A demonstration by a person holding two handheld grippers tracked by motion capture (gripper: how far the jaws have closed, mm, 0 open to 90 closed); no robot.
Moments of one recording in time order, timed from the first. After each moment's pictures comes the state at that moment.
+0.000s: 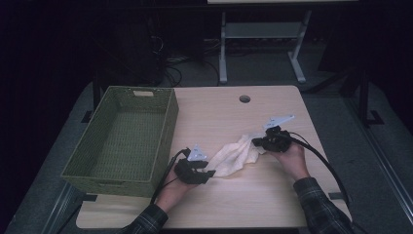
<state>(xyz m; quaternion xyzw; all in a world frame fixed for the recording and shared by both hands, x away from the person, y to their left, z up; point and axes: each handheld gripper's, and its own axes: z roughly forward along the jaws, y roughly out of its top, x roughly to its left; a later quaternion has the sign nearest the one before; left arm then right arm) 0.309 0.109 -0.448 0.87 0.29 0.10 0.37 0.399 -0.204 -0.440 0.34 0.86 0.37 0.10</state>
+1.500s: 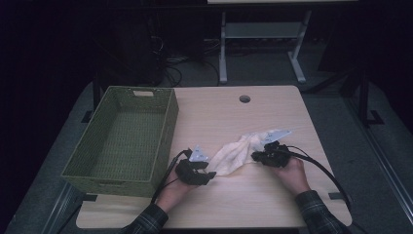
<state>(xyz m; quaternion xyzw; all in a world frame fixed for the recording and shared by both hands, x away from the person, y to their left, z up) 0.309 0.105 -0.452 0.88 0.29 0.09 0.36 0.362 -0.201 -0.467 0.34 0.87 0.35 0.09</state>
